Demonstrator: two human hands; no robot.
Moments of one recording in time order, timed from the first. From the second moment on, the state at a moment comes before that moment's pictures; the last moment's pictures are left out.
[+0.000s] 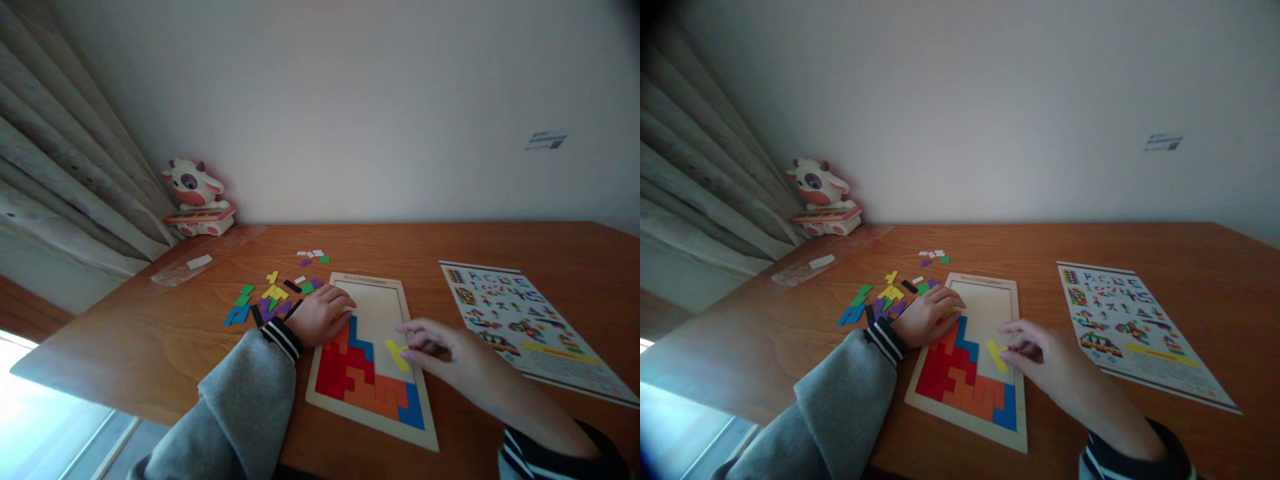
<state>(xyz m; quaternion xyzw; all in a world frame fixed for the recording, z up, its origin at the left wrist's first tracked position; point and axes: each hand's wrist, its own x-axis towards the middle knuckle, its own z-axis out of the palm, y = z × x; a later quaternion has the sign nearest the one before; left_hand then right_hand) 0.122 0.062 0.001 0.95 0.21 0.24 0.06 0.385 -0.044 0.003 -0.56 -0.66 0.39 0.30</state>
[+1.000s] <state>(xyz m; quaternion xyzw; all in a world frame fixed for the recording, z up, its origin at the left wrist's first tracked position) 0.119 0.058 0.005 0.94 0.23 0.23 0.02 0.369 -0.055 -0.005 -0.54 -0.69 0.40 0.27</state>
